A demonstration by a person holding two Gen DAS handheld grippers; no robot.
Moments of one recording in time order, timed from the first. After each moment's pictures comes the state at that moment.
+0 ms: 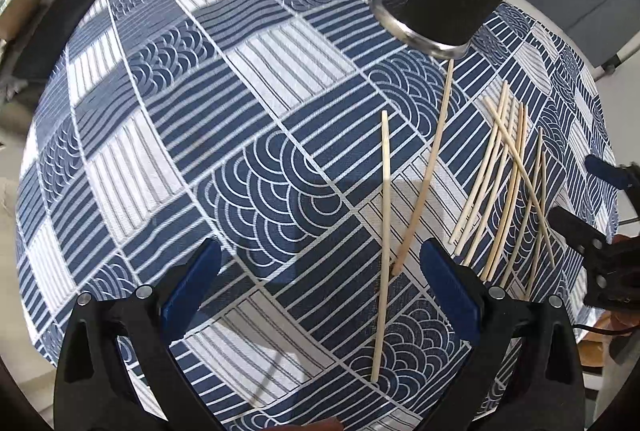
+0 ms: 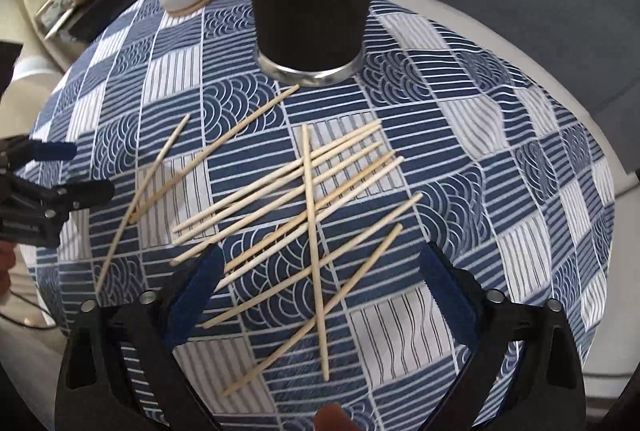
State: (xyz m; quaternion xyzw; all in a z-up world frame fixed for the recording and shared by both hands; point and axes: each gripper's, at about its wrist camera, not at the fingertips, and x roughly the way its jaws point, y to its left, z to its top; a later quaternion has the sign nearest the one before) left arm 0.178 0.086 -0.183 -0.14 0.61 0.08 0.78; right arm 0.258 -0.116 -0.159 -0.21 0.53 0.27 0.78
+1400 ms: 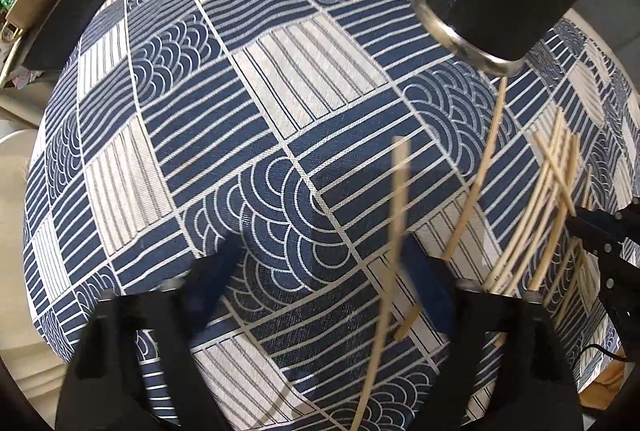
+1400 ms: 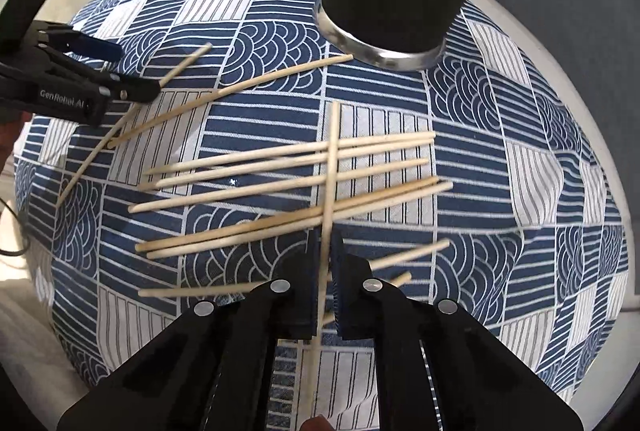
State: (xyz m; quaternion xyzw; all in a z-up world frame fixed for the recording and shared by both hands) left arm 0.209 0.072 -0.208 -0.13 0.62 0.16 0.76; right arm 0.279 -0.100 -0.197 -0.32 0.51 0.39 0.70
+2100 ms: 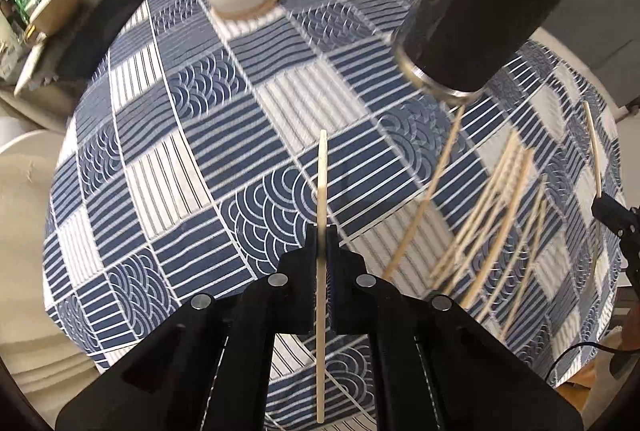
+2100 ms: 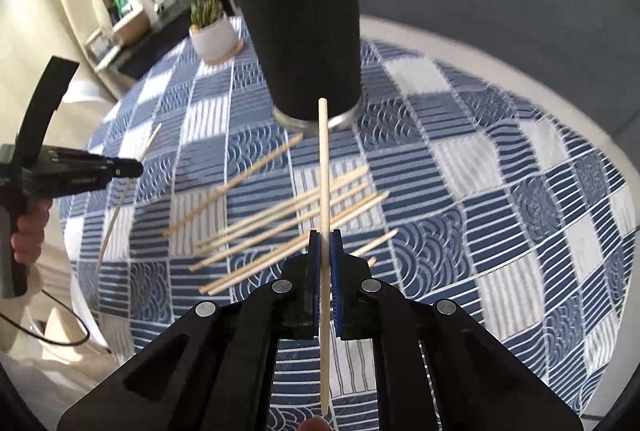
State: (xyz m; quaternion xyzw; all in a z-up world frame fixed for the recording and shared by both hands) left arm 0.180 0.068 -0.138 -0.14 0.59 0.16 0.78; right arm 0.278 -0.161 -0.109 -0.14 0.48 0.36 0.79
